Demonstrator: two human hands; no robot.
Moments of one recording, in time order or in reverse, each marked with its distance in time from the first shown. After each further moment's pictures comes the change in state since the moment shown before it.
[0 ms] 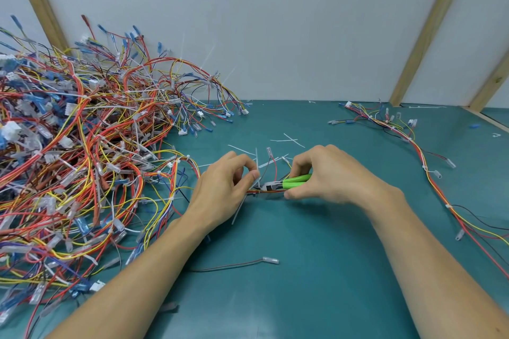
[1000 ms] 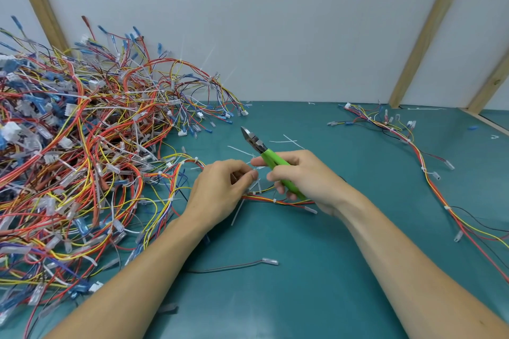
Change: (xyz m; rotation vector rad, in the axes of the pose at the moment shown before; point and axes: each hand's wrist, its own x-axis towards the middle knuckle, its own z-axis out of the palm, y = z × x) left_hand 0.004 -0.005 0.002 -0.033 -0.032 -0.166; right_hand 0.002 -0.030 0.023 0.871 -0.113 -0.010
